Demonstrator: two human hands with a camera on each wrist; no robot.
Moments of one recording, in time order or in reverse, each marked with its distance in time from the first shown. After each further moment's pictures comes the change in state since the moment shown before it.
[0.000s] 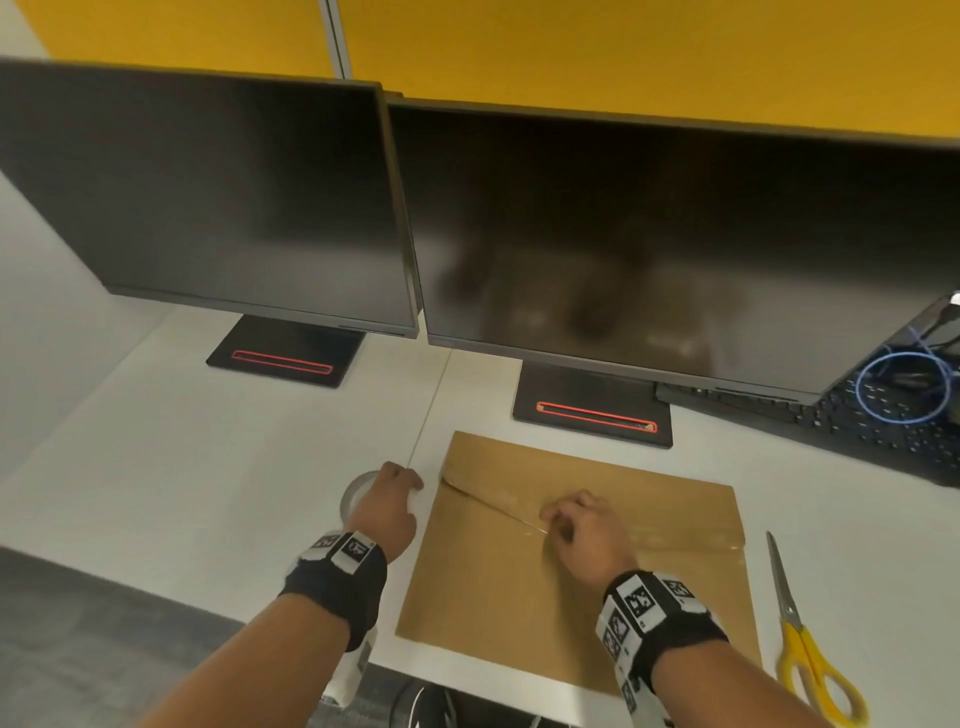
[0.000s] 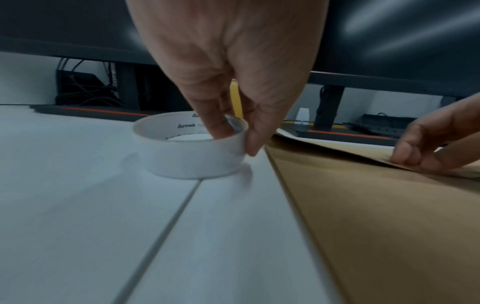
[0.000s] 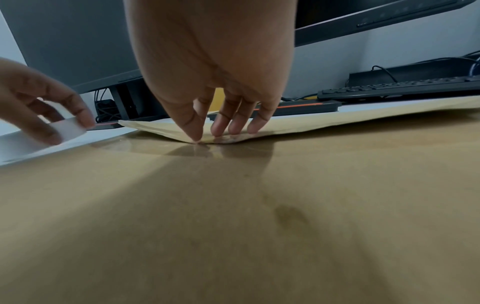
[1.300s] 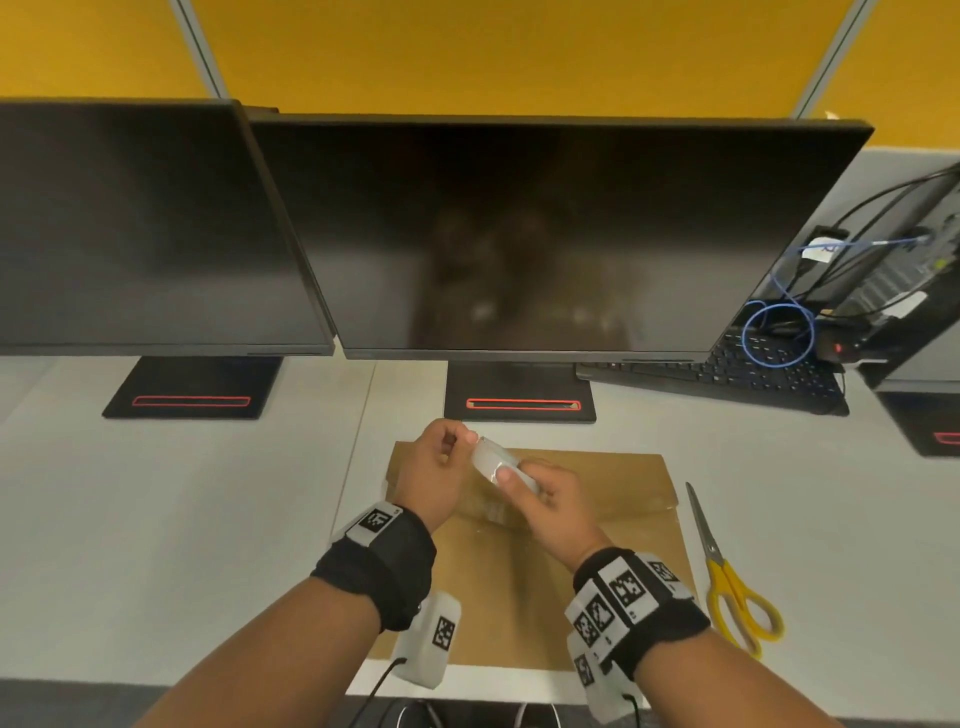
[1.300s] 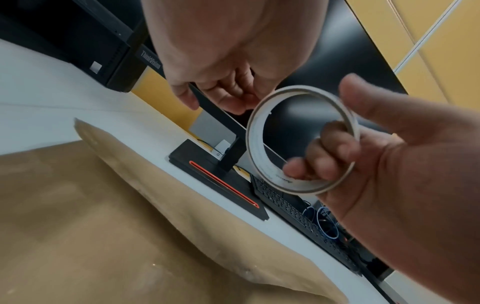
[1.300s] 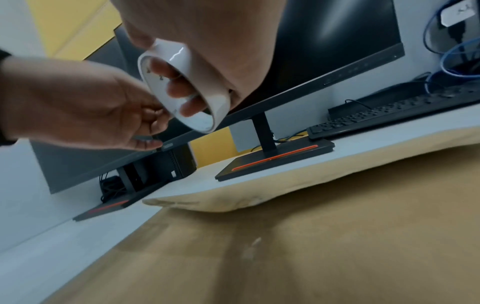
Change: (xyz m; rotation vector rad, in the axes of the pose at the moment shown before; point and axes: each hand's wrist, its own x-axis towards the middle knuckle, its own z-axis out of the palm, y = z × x) left_hand -0.007 0.135 -0.002 -0.751 0.158 0.223; right_hand -0.031 -0.033 -0.052 0.705 0.295 -0.070
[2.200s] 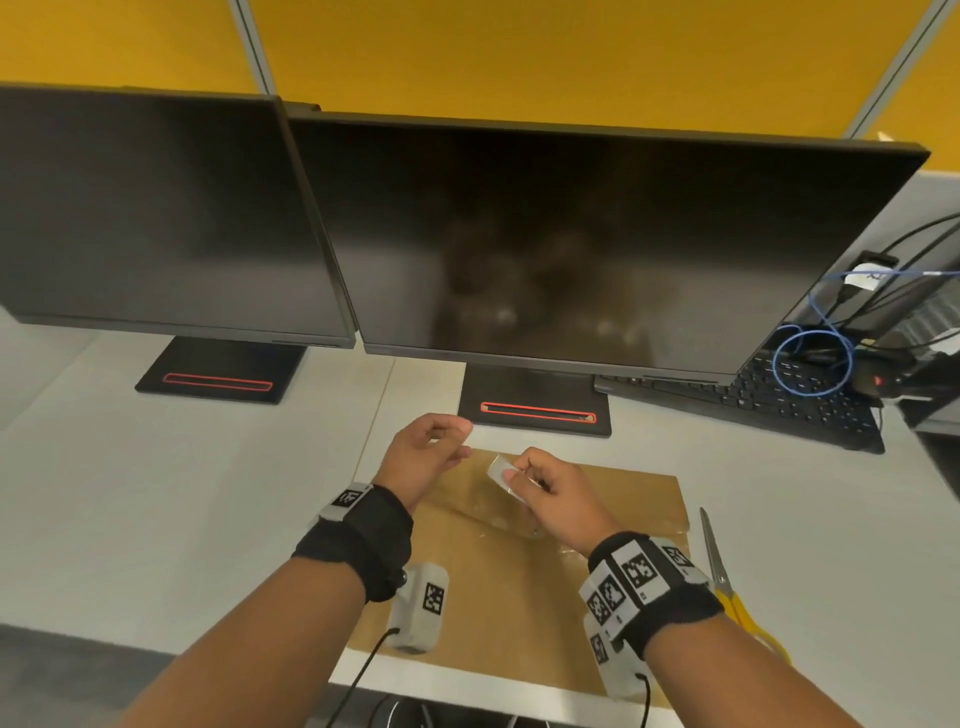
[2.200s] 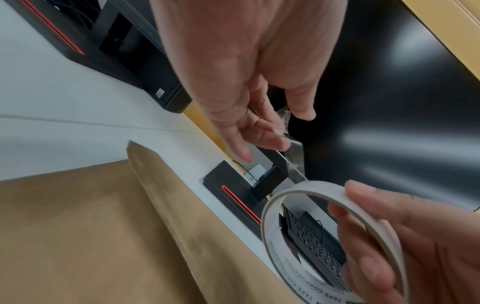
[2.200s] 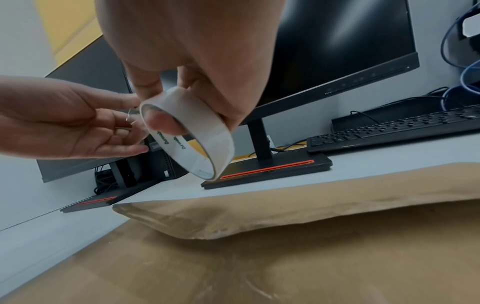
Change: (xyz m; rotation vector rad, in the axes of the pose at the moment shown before) left_hand 0.013 -0.001 -0.021 -0.257 -0.065 -0.234; right_hand 0.026 0.001 -0.016 -0.084 -0.225 0.167
